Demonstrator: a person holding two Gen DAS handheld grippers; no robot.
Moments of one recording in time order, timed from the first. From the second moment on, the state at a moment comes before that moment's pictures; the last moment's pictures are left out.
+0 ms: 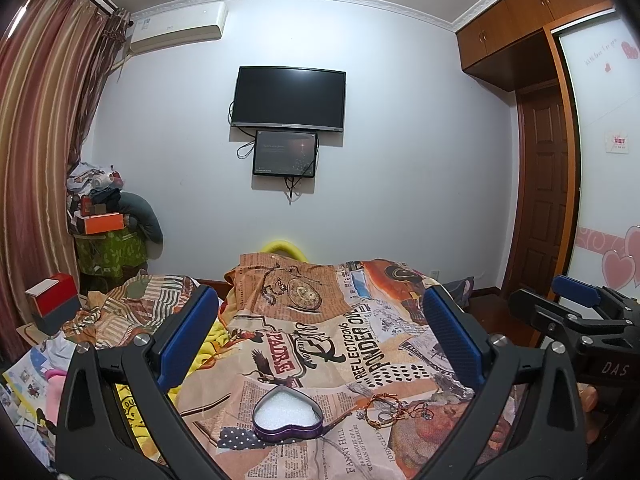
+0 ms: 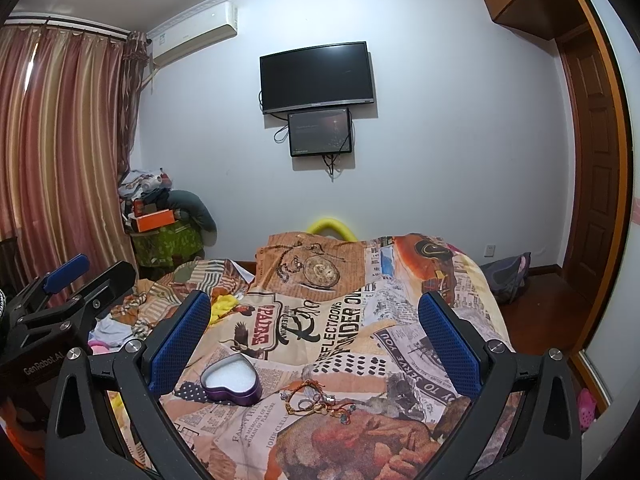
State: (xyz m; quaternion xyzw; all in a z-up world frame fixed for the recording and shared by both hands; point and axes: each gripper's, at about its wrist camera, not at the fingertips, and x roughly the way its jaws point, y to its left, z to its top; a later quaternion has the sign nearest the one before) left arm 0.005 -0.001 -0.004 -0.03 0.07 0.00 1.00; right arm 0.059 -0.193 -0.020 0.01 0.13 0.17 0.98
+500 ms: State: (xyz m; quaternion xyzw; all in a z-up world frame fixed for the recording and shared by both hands) left arm 0.004 -0.002 -0.004 -0.03 0.07 -0.01 1.00; right arm 0.059 -0.194 -0.024 0.01 0.13 0.17 0.98
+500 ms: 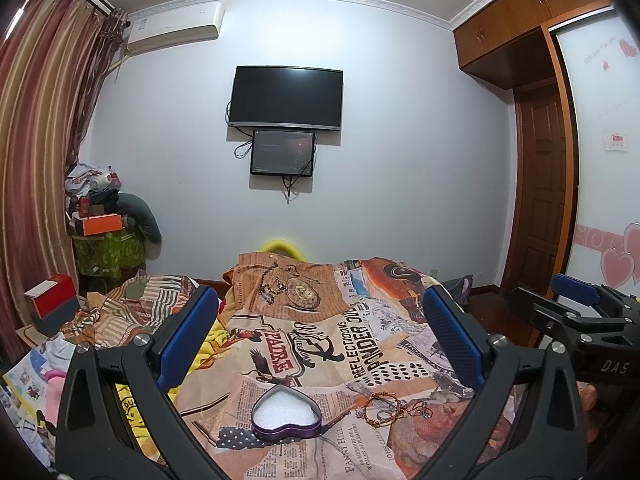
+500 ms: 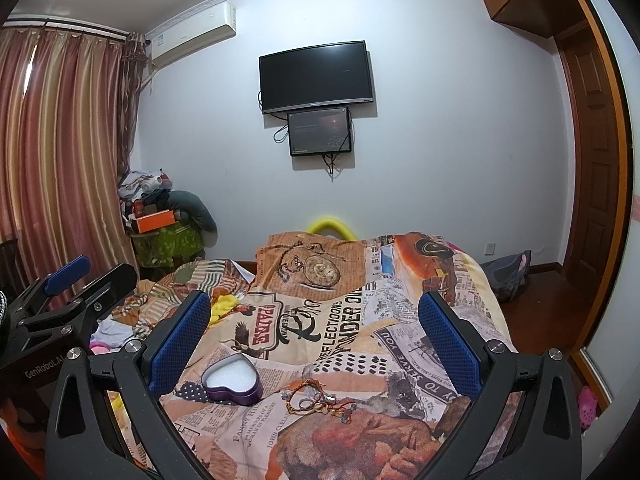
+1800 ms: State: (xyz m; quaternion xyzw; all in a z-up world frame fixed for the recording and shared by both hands) left arm 0.142 -0.027 -0.176 -0.05 0.38 -0.05 0.92; right arm 0.151 -0.231 -0.149 -0.03 0.36 0.14 0.92
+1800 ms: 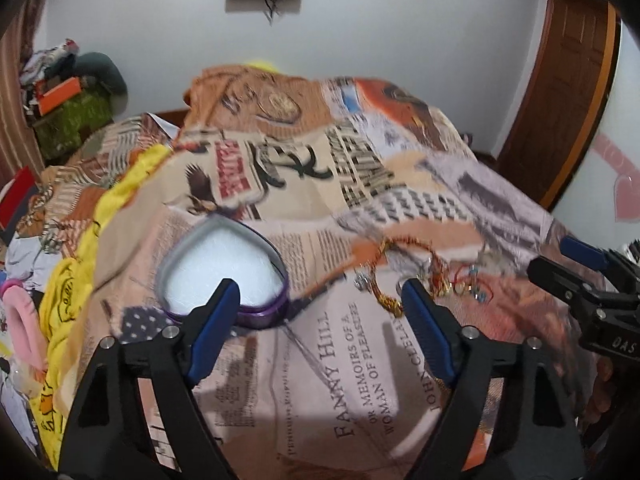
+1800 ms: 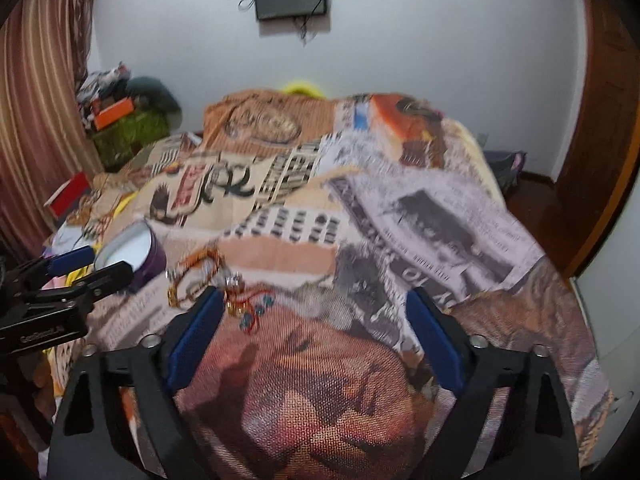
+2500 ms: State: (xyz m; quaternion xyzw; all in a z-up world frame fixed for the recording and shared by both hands) left arm 0.174 -0.037 -0.191 -0.06 0.41 -0.11 0.90; right arm 0.172 -0.207 -0.170 -0.04 0.42 0.24 0.88
